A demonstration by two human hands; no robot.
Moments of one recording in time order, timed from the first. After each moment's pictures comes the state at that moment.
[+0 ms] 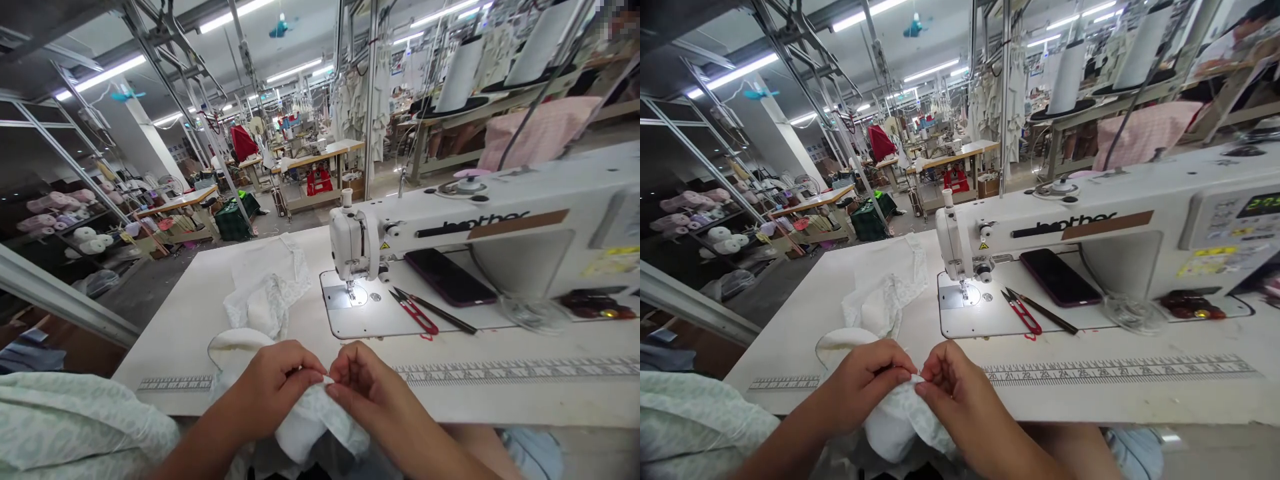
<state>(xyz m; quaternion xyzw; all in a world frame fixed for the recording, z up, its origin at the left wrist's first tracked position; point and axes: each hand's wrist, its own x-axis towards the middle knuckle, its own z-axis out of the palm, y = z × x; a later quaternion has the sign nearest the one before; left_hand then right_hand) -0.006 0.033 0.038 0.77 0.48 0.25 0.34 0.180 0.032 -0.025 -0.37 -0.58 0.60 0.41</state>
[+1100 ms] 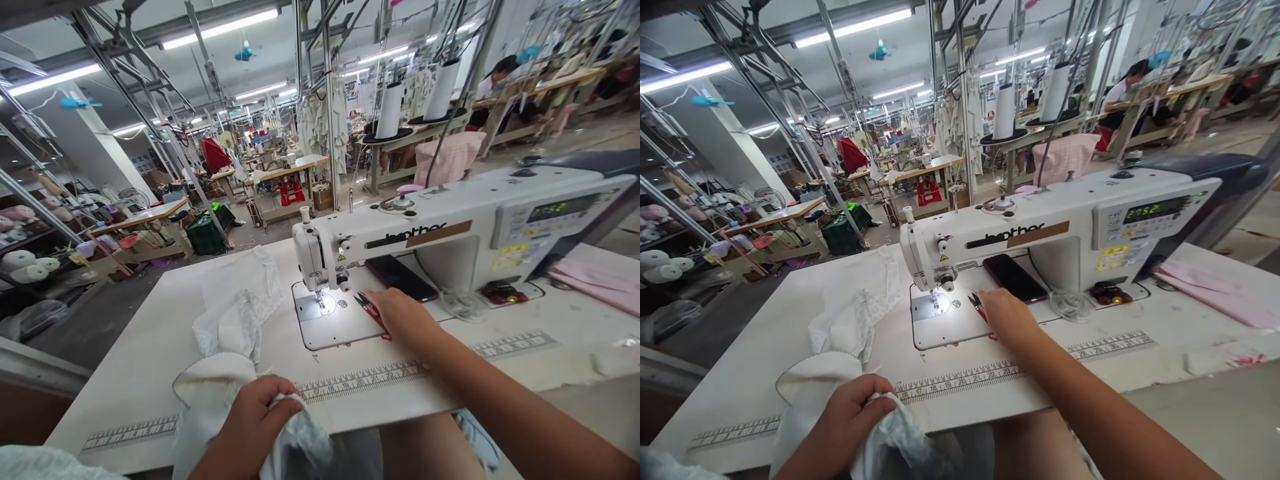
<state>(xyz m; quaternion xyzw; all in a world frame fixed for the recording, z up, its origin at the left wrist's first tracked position) 0.001 0.033 -0.012 0.67 0.58 0.24 0.39 0.300 0.144 -0.016 -0.64 -0.76 0.04 0.12</state>
